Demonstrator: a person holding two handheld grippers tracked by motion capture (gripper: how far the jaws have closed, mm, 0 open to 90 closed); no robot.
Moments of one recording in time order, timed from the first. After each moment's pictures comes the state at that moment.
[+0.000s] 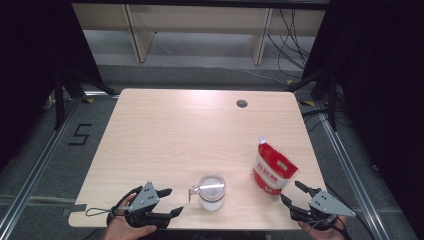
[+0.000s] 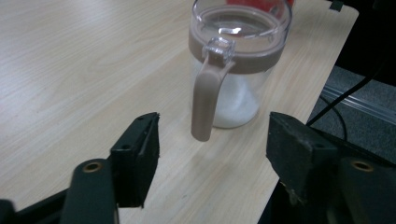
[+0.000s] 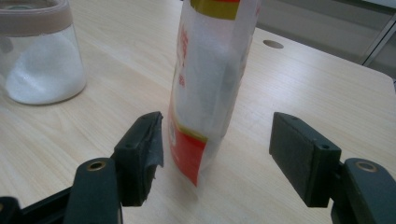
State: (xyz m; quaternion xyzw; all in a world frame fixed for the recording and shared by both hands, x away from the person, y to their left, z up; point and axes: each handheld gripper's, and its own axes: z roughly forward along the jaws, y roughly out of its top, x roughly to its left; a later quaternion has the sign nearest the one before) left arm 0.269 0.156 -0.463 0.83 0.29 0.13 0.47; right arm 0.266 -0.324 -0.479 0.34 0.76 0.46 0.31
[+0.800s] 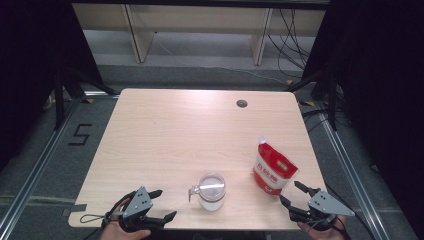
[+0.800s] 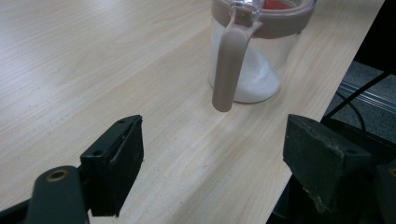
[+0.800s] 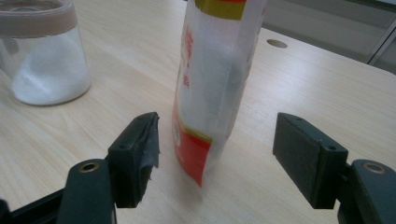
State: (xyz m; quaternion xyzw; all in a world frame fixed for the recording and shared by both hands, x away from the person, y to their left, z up) left arm 0.263 0.170 -0.481 0.82 0.31 0.15 0.47; right arm 0.267 -0.322 -0.480 0.34 0.76 0.46 0.30
